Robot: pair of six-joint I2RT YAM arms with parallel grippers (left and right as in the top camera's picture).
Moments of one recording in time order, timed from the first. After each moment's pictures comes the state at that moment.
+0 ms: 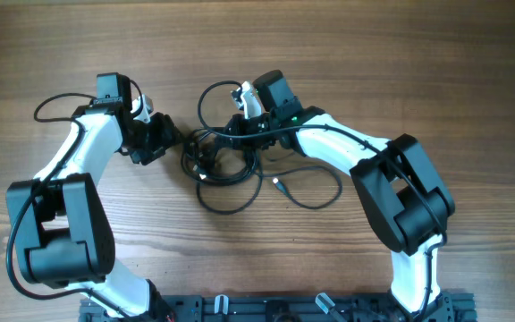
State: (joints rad) left arm 0.10 1.80 1.12 -0.69 0.37 -0.39; right arm 0.58 2.10 1.31 -0.09 -0.76 0.64
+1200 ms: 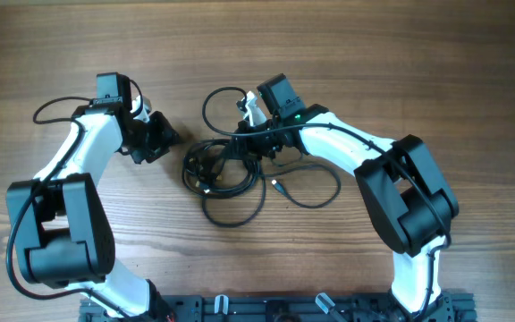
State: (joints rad) left arm 0.10 1.80 1.12 -0.69 0.39 -0.46; right arm 0.57 2.08 1.31 -0.28 -0.82 0.61
